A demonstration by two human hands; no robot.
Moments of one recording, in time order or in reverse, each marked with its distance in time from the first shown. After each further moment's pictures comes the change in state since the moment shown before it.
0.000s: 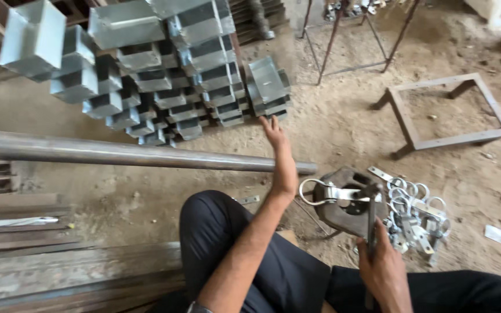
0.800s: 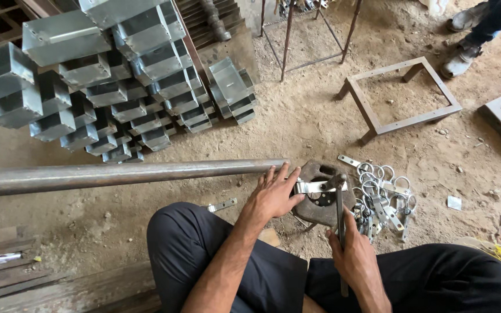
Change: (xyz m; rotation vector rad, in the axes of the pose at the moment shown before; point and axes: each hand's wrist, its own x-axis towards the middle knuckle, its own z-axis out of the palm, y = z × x) left_hand -0.037 -0.042 -0.004 1.524 -0.992 -0.427; right_hand -0.002 -0.011 -0.009 -0.008 -0.094 0.062
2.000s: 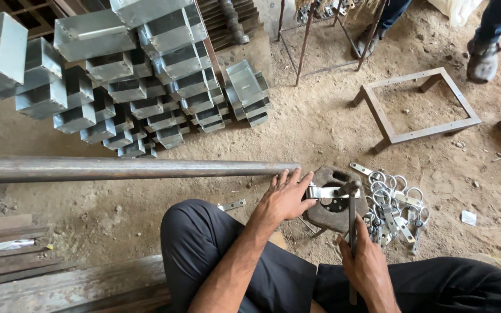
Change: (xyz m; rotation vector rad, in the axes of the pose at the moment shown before) left_hand 0.000 -0.002 0.002 0.008 0.058 0.033; right_hand 0.000 -0.001 0.000 0.020 0.035 -0.039
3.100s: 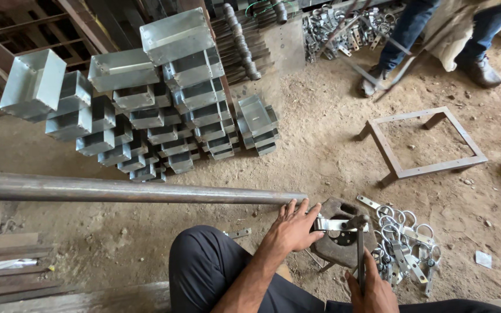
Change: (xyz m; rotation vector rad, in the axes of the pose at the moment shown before) left_hand 0.001 -0.002 0.002 -0.022 -0.040 -0.011; right_hand 0.027 0.055 0.031 -0.087 -0.071 0.094
